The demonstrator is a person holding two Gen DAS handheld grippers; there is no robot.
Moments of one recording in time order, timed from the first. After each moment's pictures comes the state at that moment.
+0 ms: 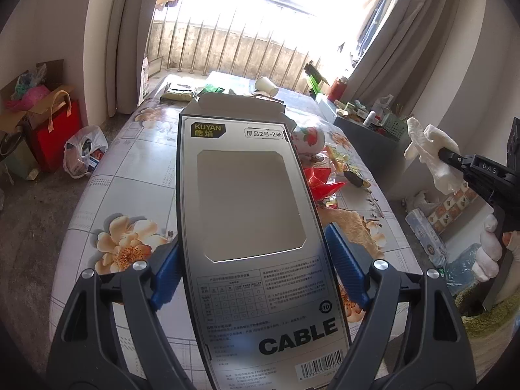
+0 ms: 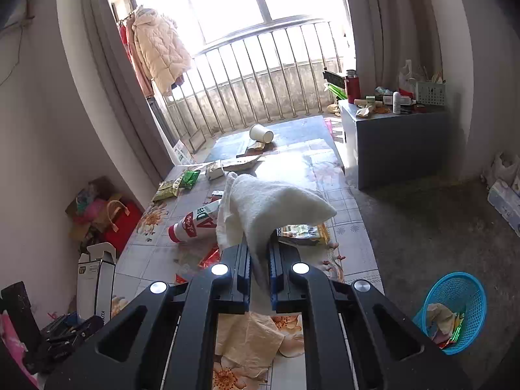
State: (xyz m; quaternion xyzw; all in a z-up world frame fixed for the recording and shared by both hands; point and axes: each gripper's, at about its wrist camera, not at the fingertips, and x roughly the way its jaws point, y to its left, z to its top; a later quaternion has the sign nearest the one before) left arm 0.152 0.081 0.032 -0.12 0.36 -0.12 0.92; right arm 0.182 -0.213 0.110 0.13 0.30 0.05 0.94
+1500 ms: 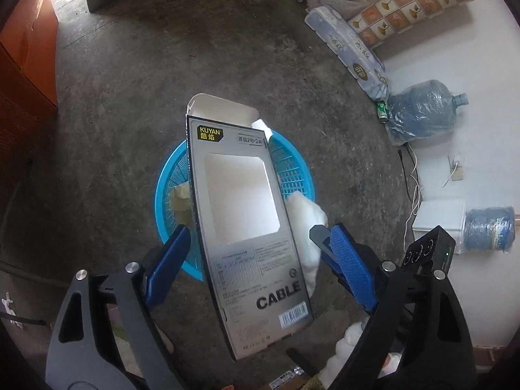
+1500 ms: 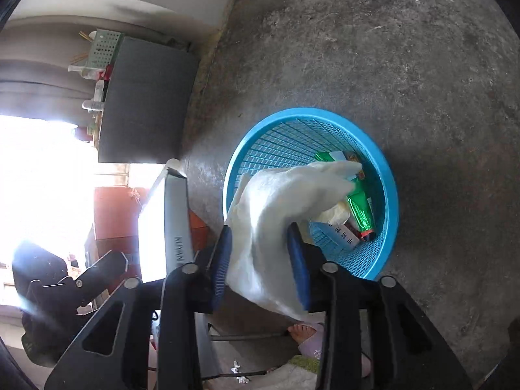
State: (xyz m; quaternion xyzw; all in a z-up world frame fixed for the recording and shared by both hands) left arm 0.305 -0.577 -0.194 0.03 0.67 -0.36 0.65; right arm 0.081 -0.683 -0.264 0.60 0.37 -0.23 0.67
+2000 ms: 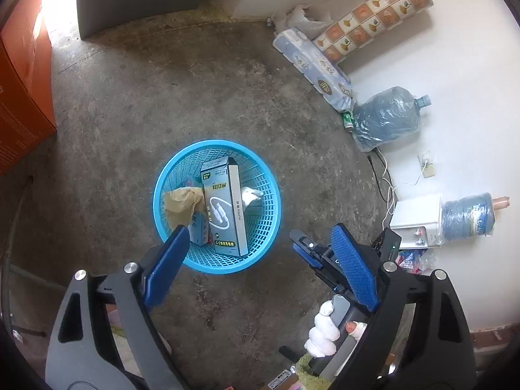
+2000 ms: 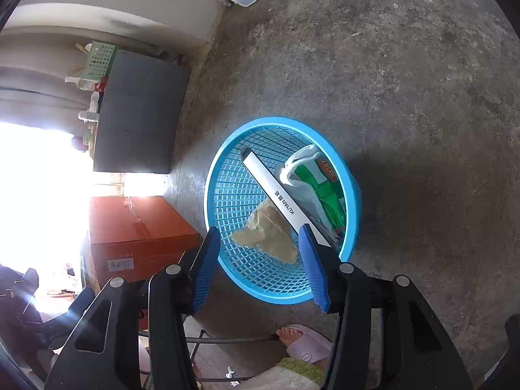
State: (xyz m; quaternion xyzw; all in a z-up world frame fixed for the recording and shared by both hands) left arm 0.278 -0.533 -0.091 0.01 0.62 -0.43 0.66; right arm 0.025 -0.664 -0.234 0.59 0.34 -0.24 0.70
